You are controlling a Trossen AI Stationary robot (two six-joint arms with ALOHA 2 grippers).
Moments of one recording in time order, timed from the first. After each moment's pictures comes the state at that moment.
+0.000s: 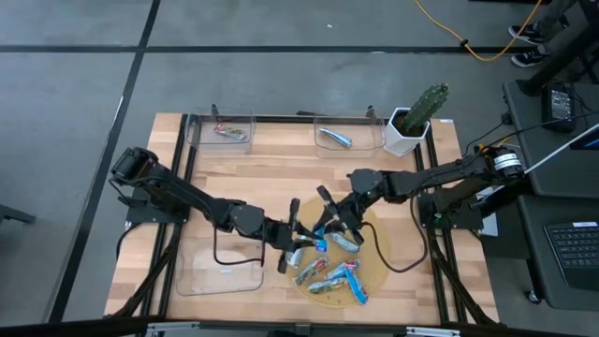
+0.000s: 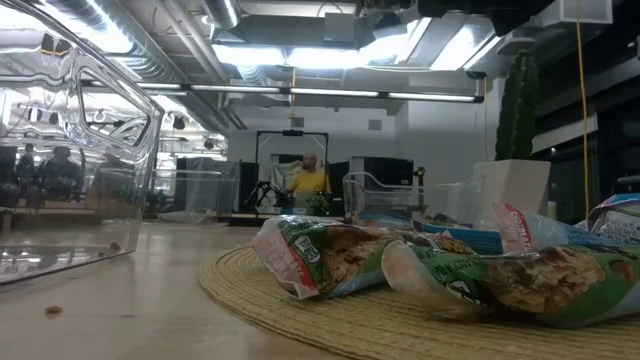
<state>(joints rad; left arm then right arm) -0.38 1.62 1.02 0.57 -0.25 0.36 0.12 1.45 0.88 0.29 -0.49 -0.61</state>
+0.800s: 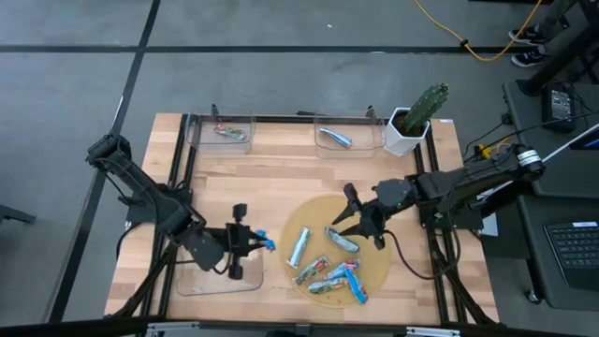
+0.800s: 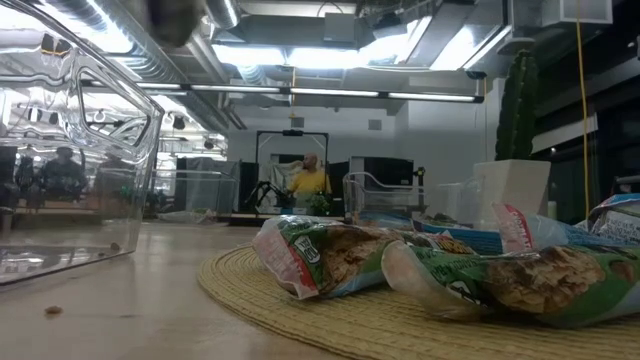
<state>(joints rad) -0.69 1.30 1.02 -0.37 -0.68 -0.33 0.28 1.18 0.88 -0.14 -0.09 -0.56</state>
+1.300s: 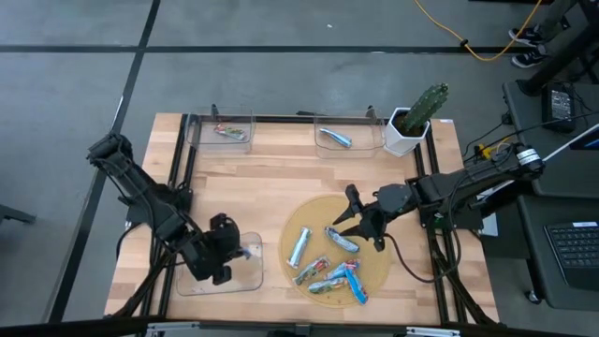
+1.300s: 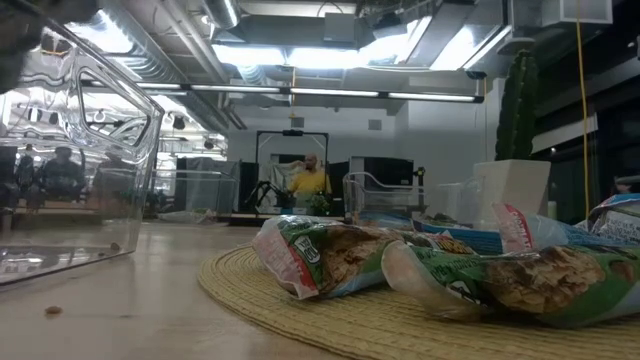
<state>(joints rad) -0.77 1.31 1.02 -0.77 -0.45 -0.98 0.31 1.18 0.88 -0.16 -0.01 -0.55</state>
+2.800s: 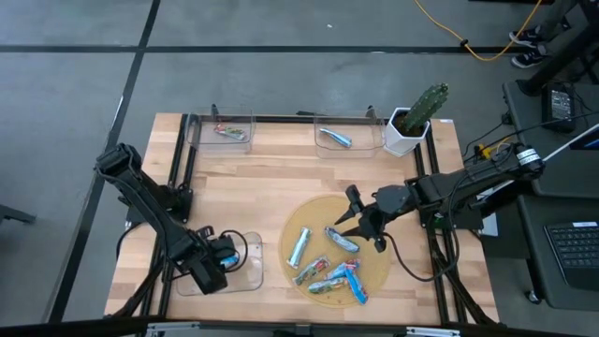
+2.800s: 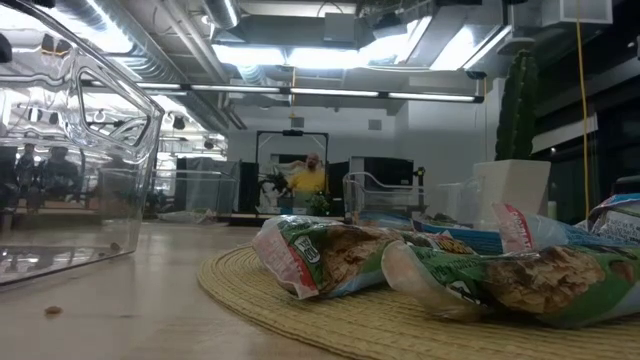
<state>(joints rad) -0.82 1.48 1.02 -0.93 -0.18 -1.24 0.31 1.18 0.88 -0.21 -0.01 -0.47</state>
